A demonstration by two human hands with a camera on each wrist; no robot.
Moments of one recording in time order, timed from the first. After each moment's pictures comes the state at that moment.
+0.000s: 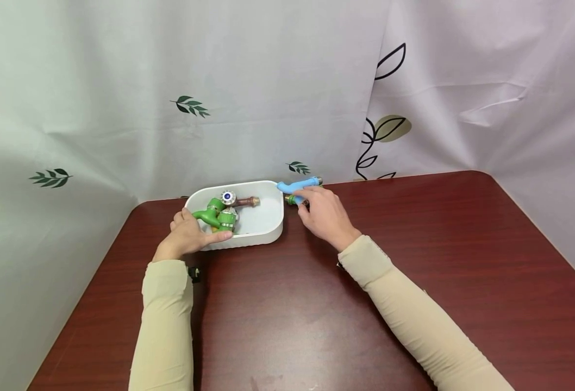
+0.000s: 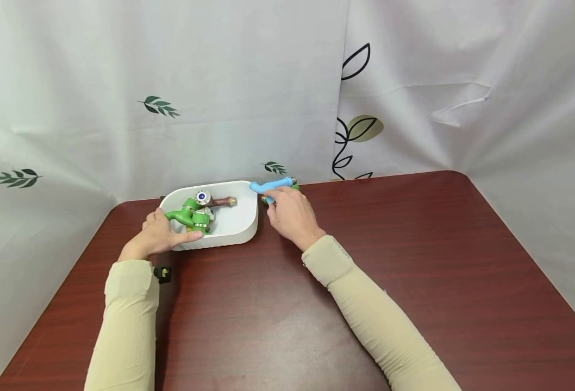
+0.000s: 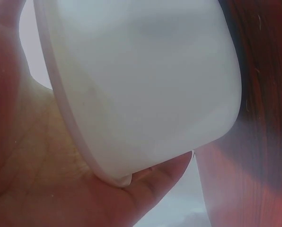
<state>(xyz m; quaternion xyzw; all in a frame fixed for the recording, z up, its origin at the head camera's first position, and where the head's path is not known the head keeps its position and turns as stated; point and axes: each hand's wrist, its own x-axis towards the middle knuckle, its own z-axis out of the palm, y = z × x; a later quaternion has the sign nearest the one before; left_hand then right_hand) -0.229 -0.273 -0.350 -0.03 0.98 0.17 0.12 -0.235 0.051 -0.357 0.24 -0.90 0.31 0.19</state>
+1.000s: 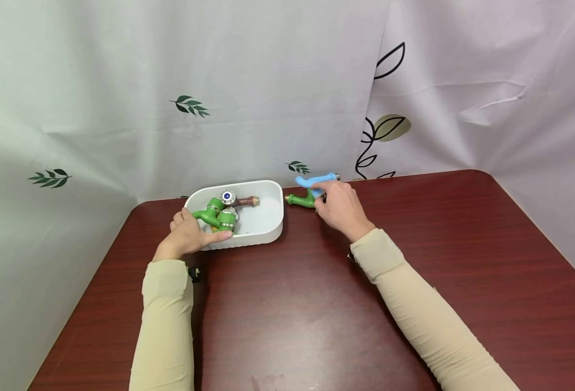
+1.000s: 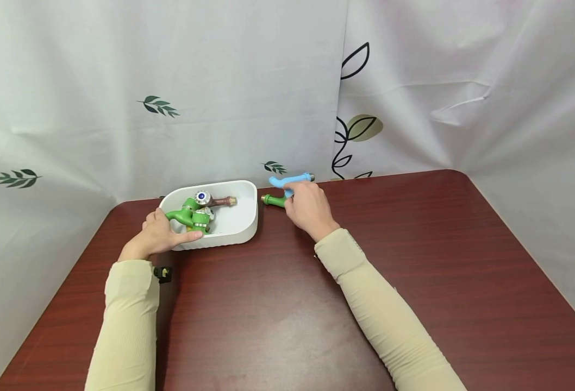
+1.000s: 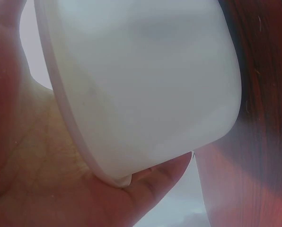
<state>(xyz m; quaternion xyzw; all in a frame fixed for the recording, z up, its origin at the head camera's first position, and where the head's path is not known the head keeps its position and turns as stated) -0.228 -0.272 -0.351 -0.03 0.98 0.16 0.12 -0.247 0.081 -0.355 0.17 -0.92 0.33 0.15</state>
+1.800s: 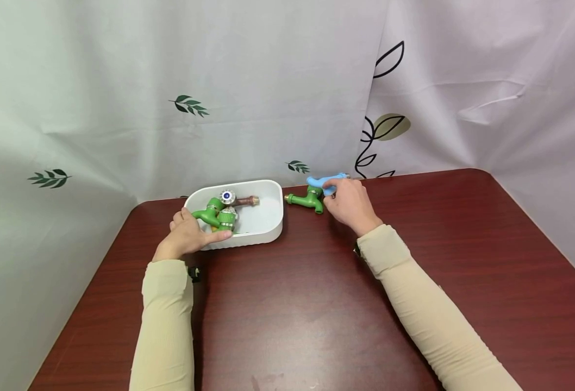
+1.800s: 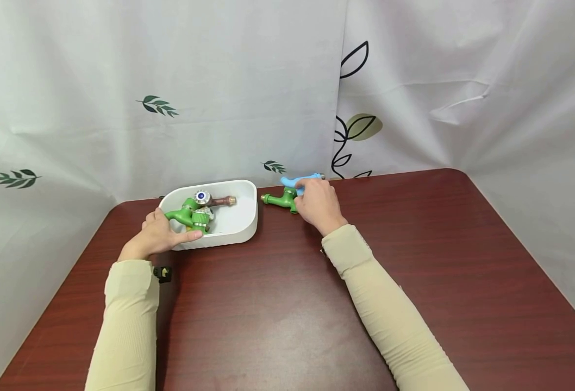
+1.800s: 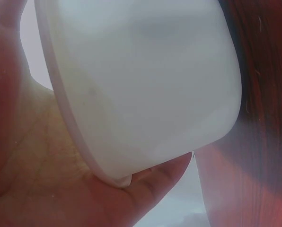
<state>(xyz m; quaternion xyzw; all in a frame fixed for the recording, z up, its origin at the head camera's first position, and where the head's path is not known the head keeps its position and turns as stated) -0.228 -0.271 -0.349 -0.03 0.98 0.16 0.12 -0.252 0.097 -0.351 0.11 -0.93 0.31 0.12</state>
